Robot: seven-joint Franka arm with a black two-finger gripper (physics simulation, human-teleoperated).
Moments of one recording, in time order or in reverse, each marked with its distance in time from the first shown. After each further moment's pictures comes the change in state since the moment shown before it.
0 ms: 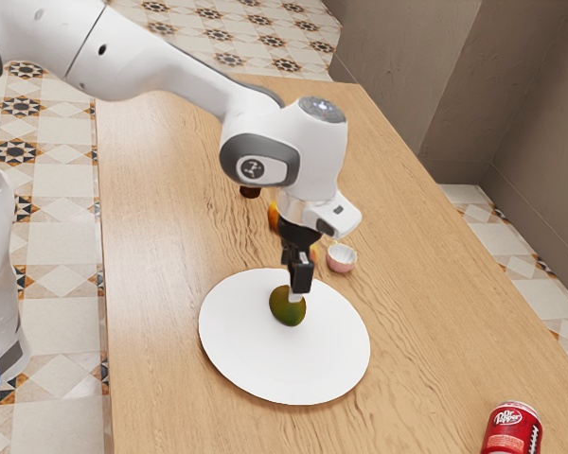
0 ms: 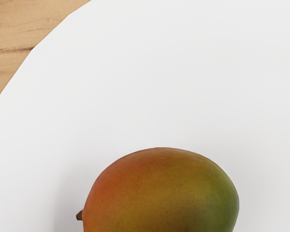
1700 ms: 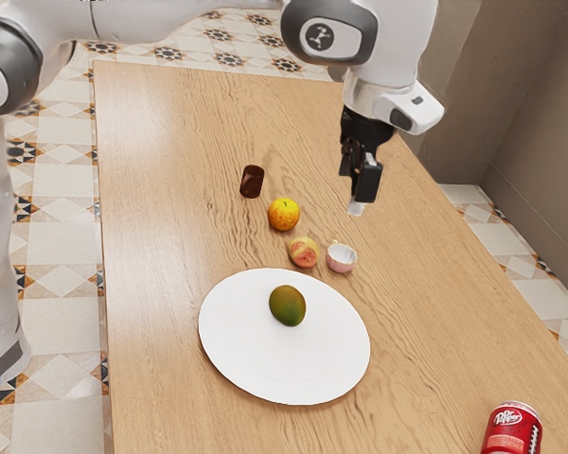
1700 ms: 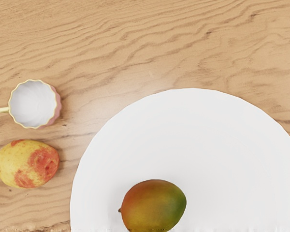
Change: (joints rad) arm -0.005 0.178 -0.067 0.719 0.135 -0.561 -0.026
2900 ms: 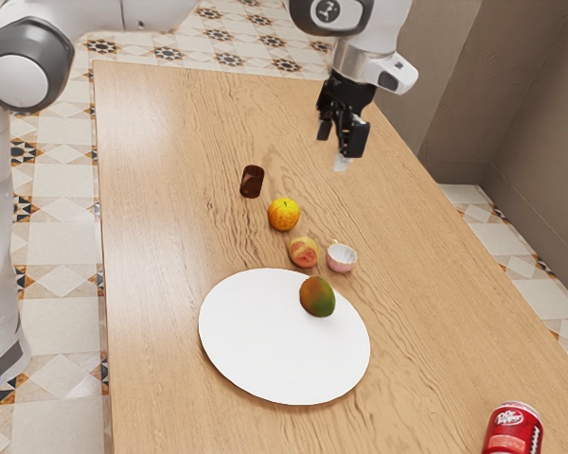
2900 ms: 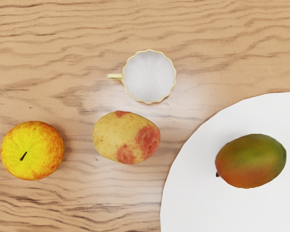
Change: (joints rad) arm 0.046 0.049 0.214 0.055 -0.044 -0.063 0.037
